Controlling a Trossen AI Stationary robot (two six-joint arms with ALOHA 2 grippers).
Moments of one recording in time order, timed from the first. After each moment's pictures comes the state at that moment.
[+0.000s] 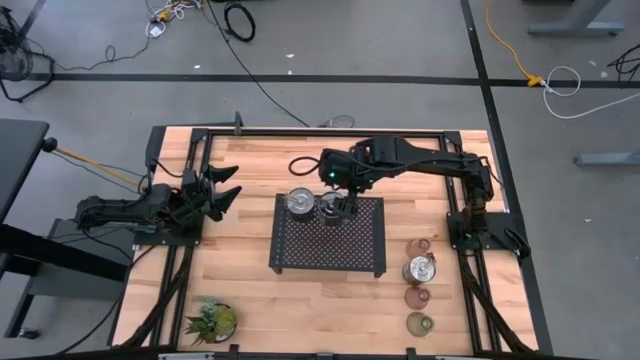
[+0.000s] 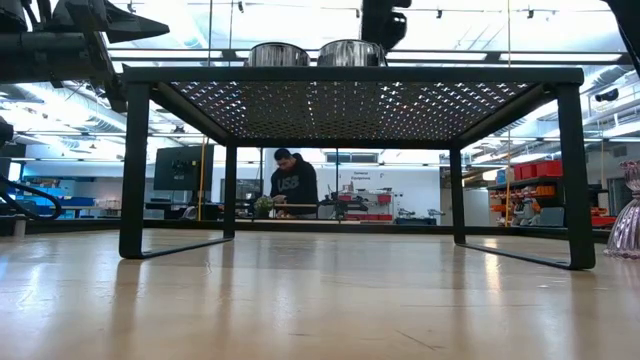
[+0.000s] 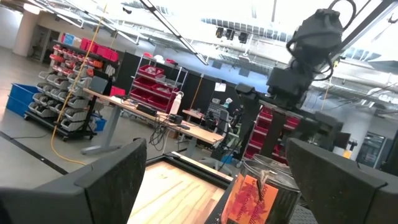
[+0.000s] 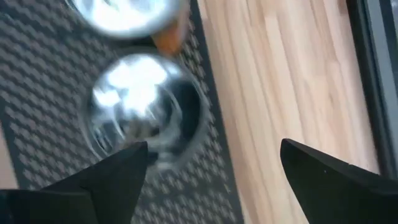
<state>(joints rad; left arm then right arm) -0.03 0.01 0.01 0.34 -0.44 -0.24 -0.03 1.95 2.18 -1.50 0.12 0.17</state>
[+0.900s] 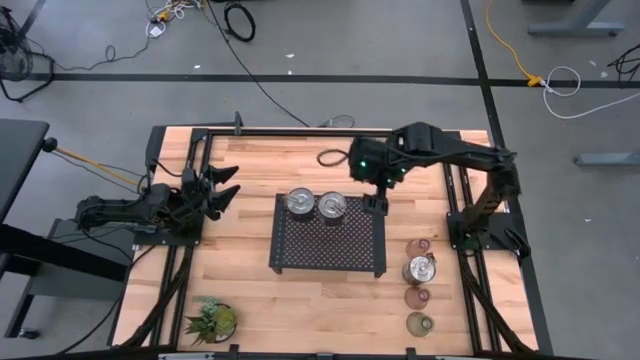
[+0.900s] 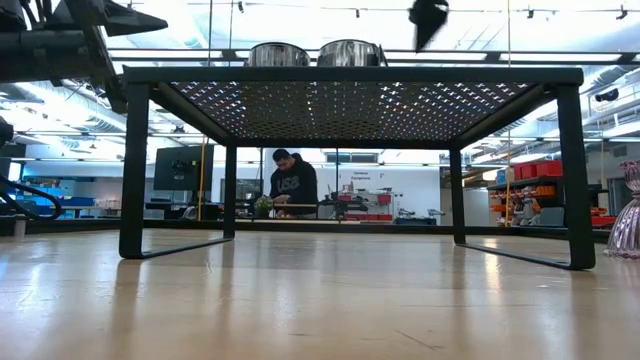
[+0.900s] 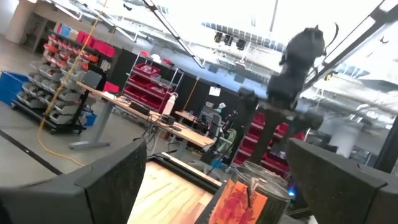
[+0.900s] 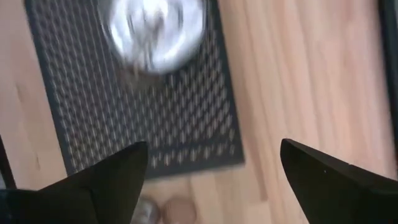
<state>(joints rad) -0.03 0.01 0.01 0.36 -0.44 -0.33 -0.06 1.73 2.00 -1.57 0.01 0.15</state>
